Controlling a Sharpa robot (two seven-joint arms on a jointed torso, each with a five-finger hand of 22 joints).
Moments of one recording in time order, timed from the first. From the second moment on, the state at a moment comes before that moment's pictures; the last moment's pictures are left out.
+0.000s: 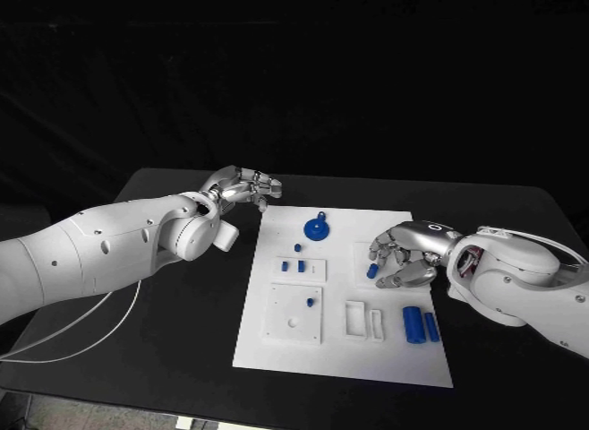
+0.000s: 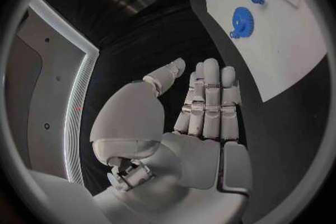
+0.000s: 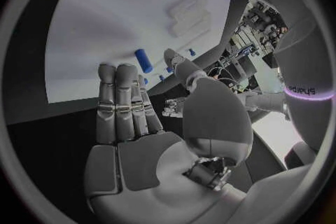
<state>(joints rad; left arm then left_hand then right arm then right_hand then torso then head) 1.27 -0.78 -0.10 1.25 -0.27 -0.23 0.28 1.10 -0.11 0.59 -0.19 0.08 0.87 0.16 0.27 0.57 1.22 0.09 0.07 0.27 1.08 -0.02 0.97 0.46 0.05 0.88 -0.11 0.73 1.27 1.22 -0.86 -0.07 1.58 -1.57 -0.14 -0.06 1.08 -0.27 0.53 -0.21 0.19 0.85 0.18 0.29 0.46 1.12 0.10 0.07 0.32 1.23 0.00 0.84 0.87 0.20 1.18 0.02 0.61 1.31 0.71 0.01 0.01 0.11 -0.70</state>
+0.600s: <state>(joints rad) 1.27 -0.78 -0.10 1.25 -0.27 -0.23 0.28 1.10 -0.11 0.59 -0.19 0.08 0.87 0.16 0.27 0.57 1.22 0.09 0.07 0.27 1.08 -0.02 0.97 0.46 0.05 0.88 -0.11 0.73 1.27 1.21 -0.81 -0.08 1.55 -1.62 -0.15 -0.08 1.17 -0.28 0.75 -0.12 0.05 0.90 0.16 0.32 0.45 1.17 0.09 0.11 0.30 1.24 -0.02 0.88 0.85 0.20 1.19 0.01 0.63 1.31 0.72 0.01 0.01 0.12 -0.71</state>
